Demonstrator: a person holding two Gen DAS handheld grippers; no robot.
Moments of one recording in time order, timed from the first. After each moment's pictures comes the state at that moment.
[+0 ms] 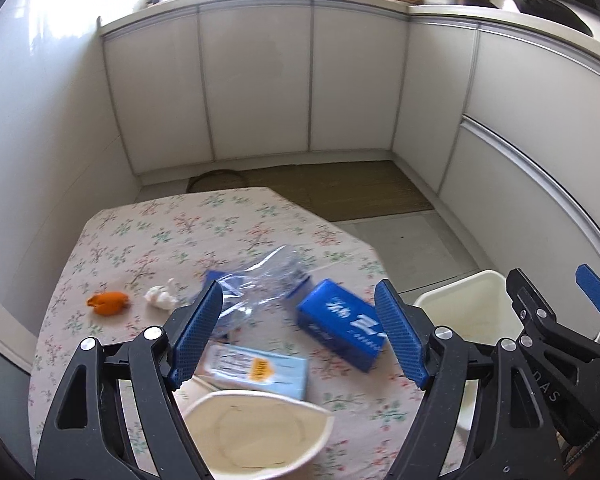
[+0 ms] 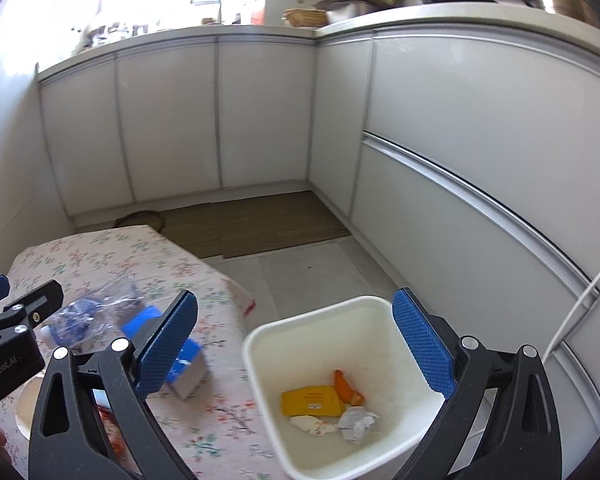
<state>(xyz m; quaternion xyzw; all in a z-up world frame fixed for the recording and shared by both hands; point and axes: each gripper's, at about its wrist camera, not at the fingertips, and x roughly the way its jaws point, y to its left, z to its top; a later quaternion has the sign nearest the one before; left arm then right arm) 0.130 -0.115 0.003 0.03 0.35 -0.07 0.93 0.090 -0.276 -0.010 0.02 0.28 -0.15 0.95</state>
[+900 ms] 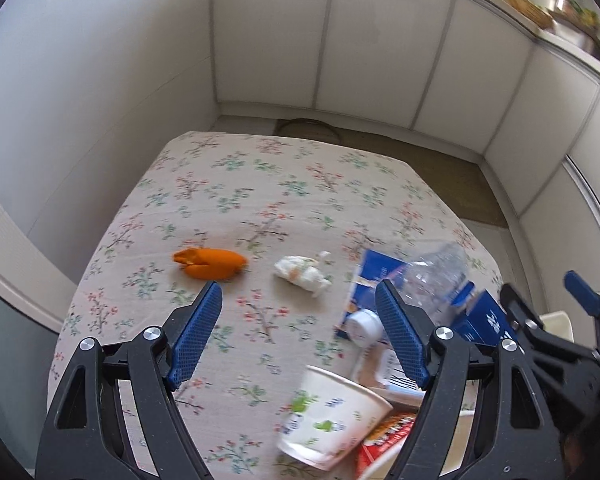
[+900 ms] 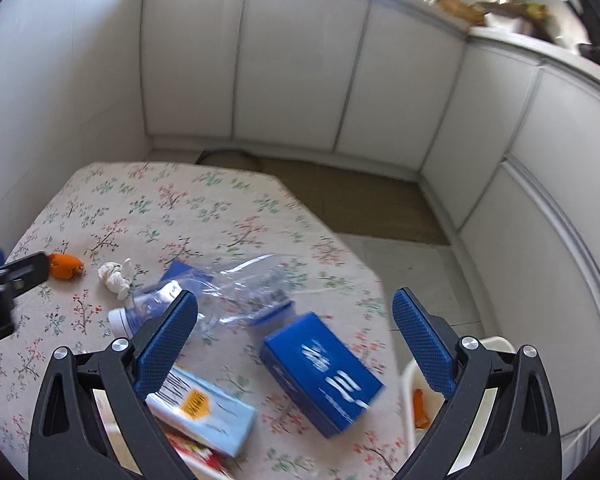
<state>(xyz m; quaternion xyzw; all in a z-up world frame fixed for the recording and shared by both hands) 0.186 0.059 -0.028 -0.08 0.43 0.04 0.90 0.210 -0.128 -0.044 -0.08 0.39 0.01 0.92</state>
